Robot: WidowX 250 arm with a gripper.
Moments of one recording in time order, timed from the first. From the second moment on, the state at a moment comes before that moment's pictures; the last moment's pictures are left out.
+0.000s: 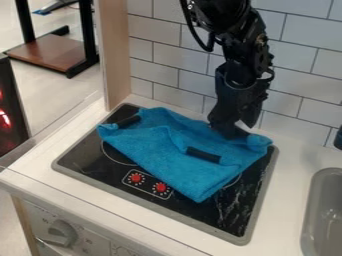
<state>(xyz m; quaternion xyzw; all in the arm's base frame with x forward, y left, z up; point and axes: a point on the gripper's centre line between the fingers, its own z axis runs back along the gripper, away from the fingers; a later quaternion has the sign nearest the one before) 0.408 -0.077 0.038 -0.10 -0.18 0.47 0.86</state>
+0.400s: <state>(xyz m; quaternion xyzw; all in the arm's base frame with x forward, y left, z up) 0.408 -0.078 0.079 -0.15 -0.20 0.46 0.85</state>
